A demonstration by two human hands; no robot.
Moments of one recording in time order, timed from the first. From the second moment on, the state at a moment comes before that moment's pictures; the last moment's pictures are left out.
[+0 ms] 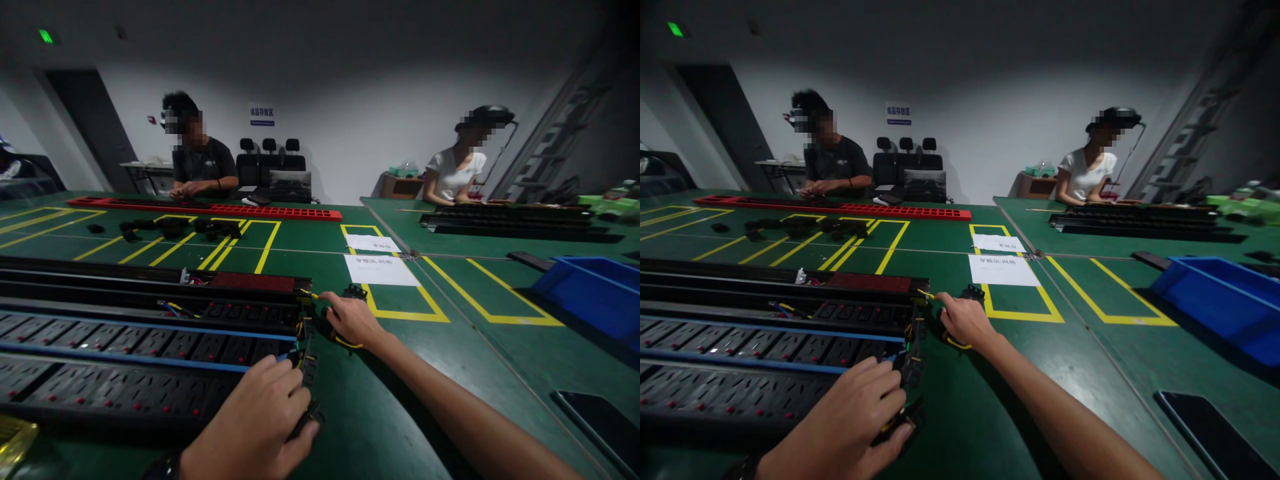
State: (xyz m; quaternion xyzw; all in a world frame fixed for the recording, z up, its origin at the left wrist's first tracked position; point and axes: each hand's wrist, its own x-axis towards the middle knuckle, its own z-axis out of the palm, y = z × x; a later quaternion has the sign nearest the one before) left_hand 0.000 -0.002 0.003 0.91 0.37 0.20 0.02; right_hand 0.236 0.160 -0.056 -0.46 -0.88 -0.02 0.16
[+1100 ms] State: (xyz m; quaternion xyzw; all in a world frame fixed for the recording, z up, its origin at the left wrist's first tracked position) left_hand 0.001 -0.001 0.003 0.92 0.36 0.19 0.01; right_hand 0.236 0.159 -0.060 -0.44 -0.88 -0.02 0.18
